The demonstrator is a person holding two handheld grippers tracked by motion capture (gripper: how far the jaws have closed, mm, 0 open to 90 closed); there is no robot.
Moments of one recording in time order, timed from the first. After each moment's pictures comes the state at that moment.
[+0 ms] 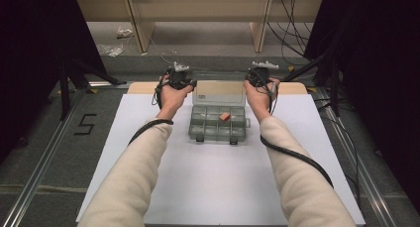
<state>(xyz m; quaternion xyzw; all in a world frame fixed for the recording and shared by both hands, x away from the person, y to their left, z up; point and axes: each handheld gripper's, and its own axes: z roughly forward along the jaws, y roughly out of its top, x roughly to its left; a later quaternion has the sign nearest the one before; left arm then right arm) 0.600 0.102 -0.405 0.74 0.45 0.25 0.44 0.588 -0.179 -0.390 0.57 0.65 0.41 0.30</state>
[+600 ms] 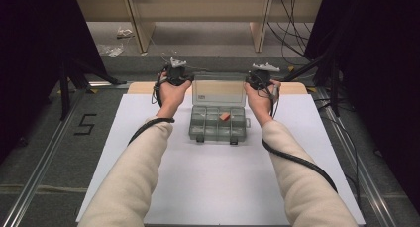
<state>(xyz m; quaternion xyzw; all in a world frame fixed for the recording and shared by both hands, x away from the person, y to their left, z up) 0.592 0.102 -0.389 0.70 0.47 0.26 0.46 0.575 -0.179 -0.388 0.55 0.65 0.42 0.31</state>
